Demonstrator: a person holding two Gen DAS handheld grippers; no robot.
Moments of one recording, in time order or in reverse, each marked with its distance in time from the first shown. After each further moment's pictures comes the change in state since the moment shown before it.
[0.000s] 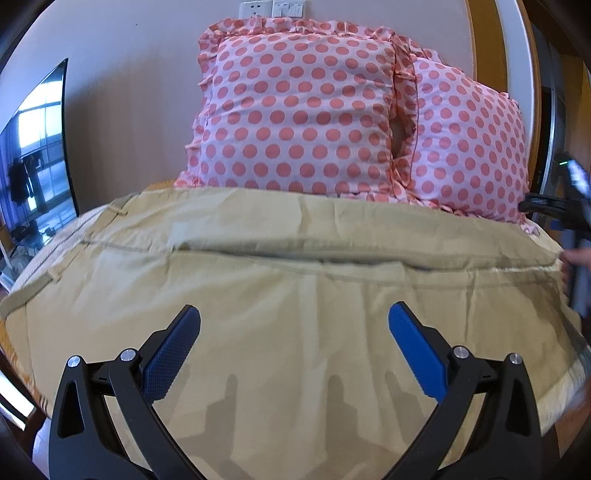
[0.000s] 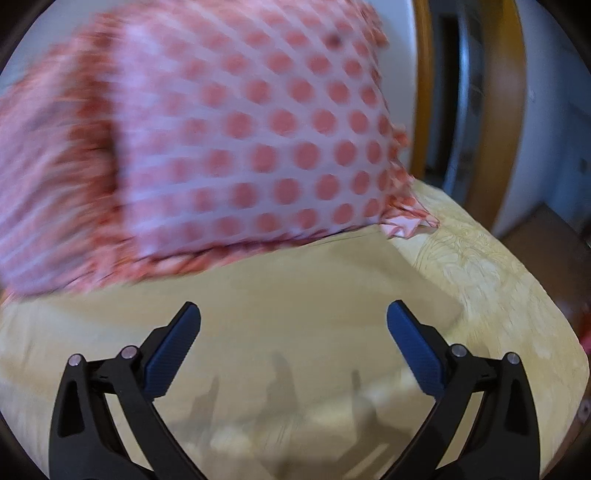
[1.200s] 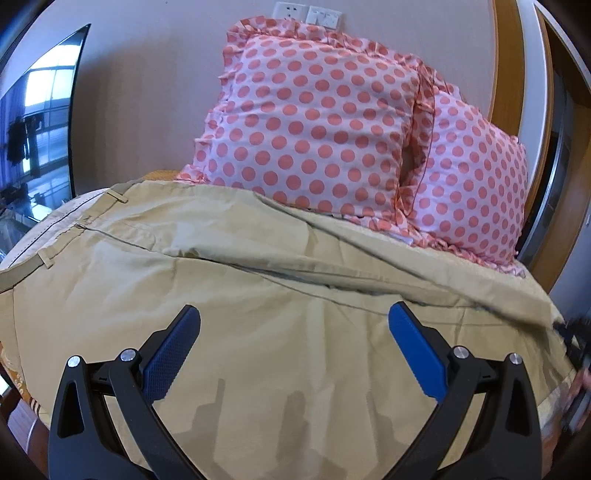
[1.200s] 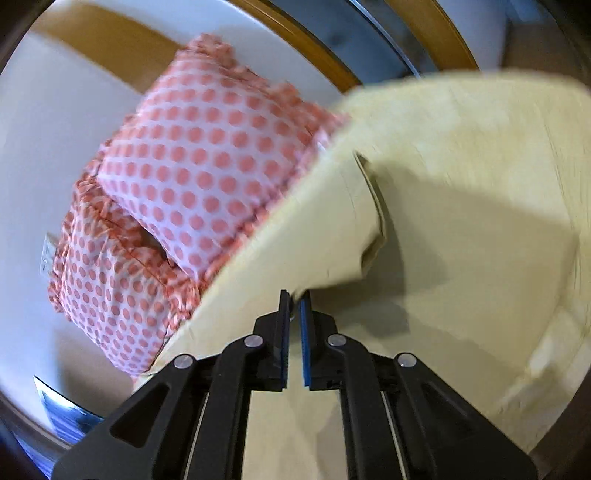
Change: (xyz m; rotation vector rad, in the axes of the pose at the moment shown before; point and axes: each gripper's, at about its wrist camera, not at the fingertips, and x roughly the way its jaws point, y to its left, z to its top) left arm -0.008 0.039 0.010 -0.158 -0.022 -0.082; right arm -0.067 -0.150 -0.144 0.645 0.021 0.428
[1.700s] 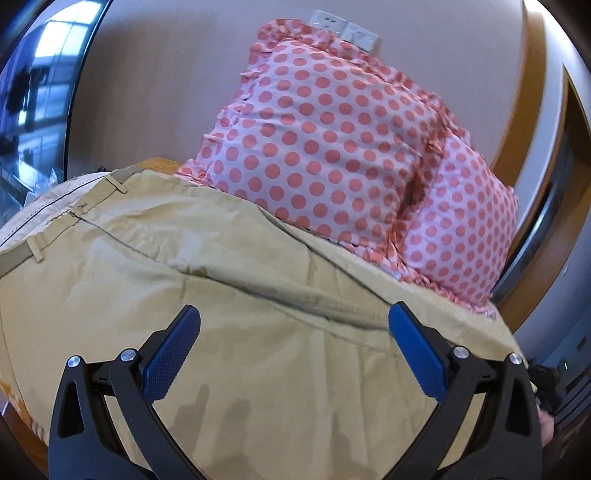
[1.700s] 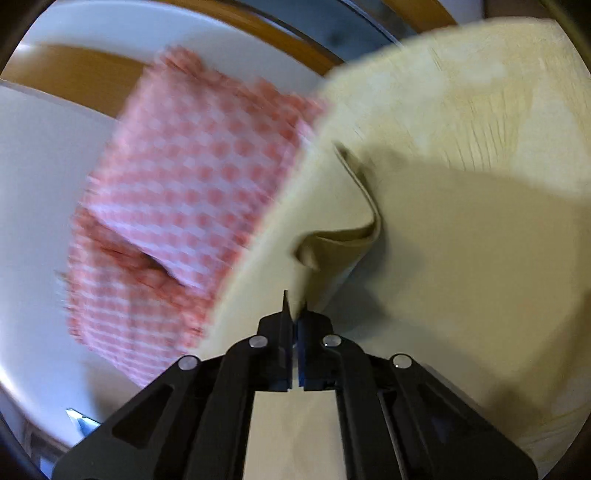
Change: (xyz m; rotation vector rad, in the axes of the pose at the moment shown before) left arm 0.003 0.055 0.041 -0.169 0.013 -0.113; right arm -0.002 -0.023 0.007 0.102 -0.039 0.124
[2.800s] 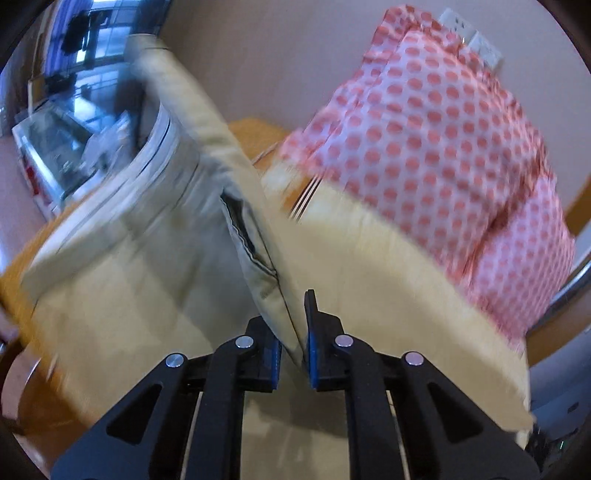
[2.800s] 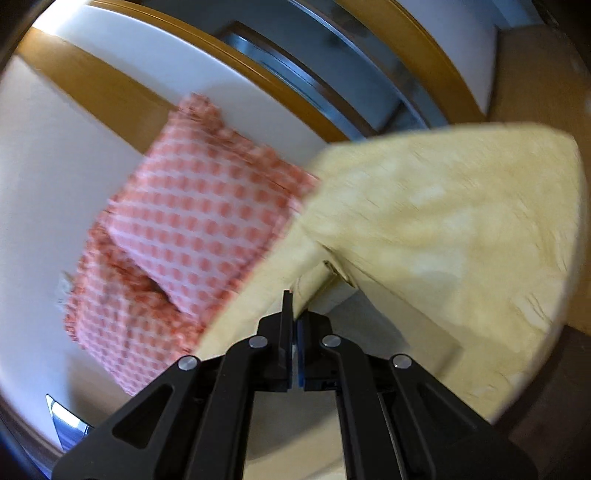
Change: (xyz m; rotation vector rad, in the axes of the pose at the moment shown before) left arm -0.024 0.088 0.039 -0.202 0.217 0.235; right arm -0.071 -0.034 0.027 -0.097 -0.107 -0.085
